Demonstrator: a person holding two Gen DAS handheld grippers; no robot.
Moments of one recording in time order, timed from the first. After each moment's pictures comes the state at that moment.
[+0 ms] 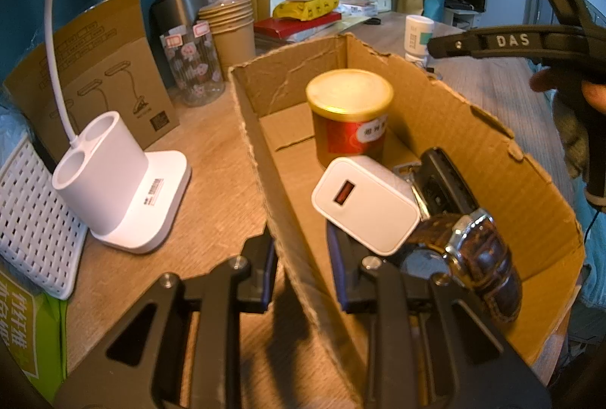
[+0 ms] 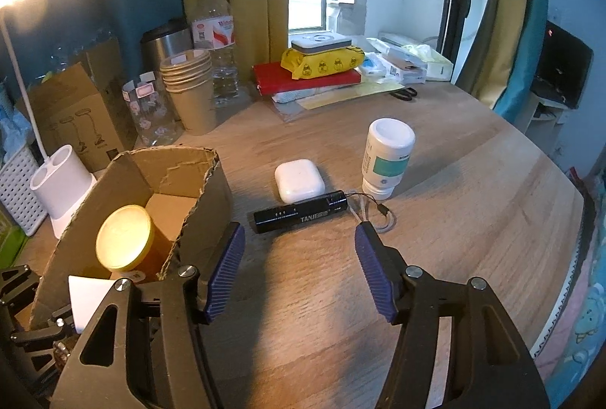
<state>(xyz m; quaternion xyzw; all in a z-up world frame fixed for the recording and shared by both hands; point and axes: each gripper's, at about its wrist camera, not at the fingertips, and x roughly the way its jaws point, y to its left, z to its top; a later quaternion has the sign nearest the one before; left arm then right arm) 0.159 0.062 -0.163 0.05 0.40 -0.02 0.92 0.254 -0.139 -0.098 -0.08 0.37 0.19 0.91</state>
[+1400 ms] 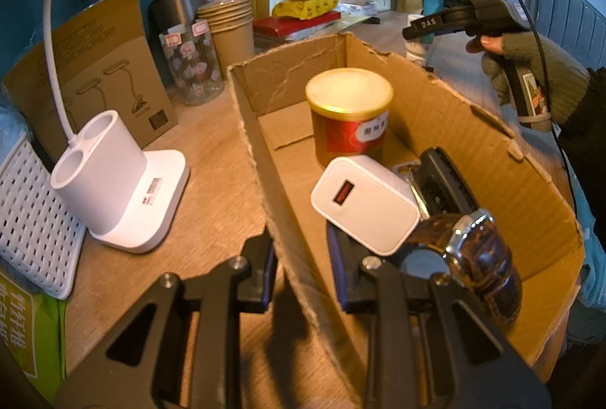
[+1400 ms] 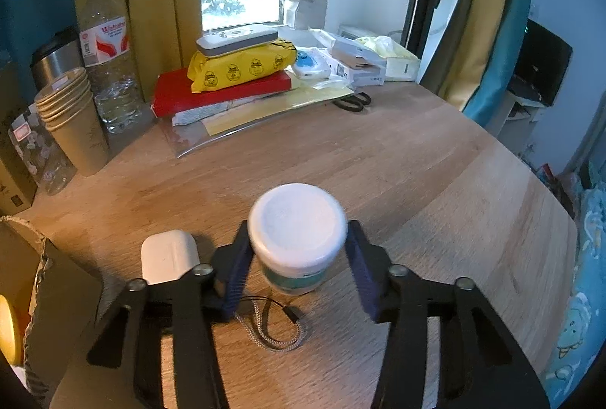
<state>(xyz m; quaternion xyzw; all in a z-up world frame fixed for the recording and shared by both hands) 0.160 0.062 -0.164 0.05 0.40 -0.02 0.92 0.375 -0.164 -0.122 -0.10 0.37 0.11 0.92</state>
